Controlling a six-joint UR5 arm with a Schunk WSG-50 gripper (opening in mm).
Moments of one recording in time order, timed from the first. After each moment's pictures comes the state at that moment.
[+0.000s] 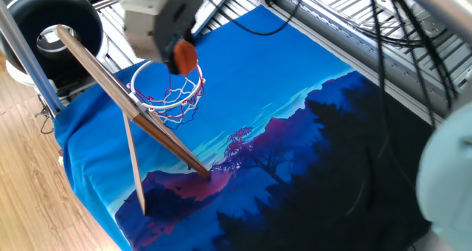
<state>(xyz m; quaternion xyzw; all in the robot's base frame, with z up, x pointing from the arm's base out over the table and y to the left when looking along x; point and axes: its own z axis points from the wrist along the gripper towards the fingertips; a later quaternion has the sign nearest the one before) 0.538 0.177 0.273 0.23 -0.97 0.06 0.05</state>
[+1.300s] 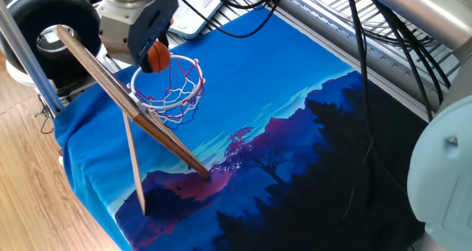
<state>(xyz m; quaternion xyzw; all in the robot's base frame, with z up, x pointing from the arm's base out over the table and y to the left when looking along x) 0.585 0.195 0.254 0.23 -0.97 0.07 -0.01</state>
